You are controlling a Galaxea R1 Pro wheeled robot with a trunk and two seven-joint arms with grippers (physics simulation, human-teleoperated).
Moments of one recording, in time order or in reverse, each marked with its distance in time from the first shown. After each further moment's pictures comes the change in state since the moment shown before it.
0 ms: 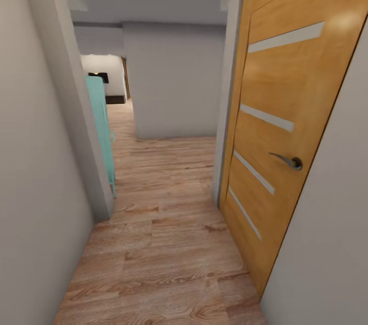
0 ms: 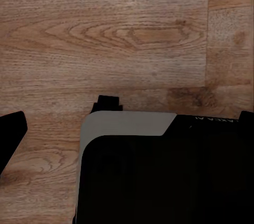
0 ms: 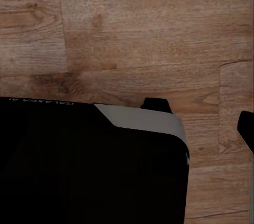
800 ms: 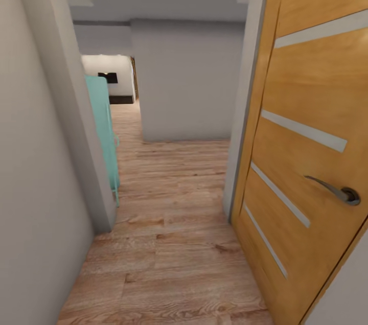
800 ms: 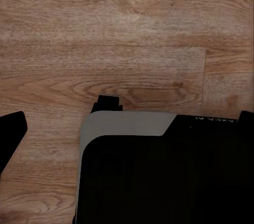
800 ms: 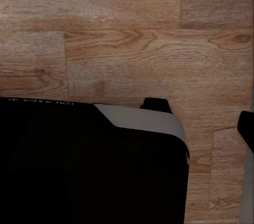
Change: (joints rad) left arm 0.000 0.000 0.000 0.000 0.000 0.000 0.000; right arm 0.000 0.000 0.001 0.000 0.000 0.000 0.001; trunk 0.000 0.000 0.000
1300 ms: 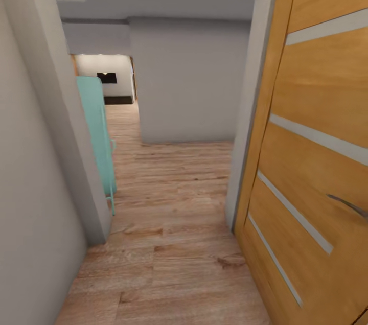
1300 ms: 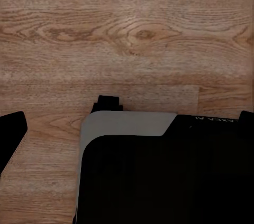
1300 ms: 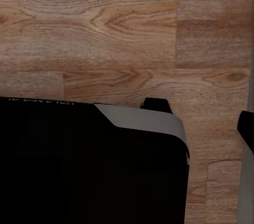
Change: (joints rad) left arm 0.000 0.000 0.000 0.000 -0.001 0.000 0.000; right arm 0.000 0.000 0.000 0.000 0.000 0.000 0.000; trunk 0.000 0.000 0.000
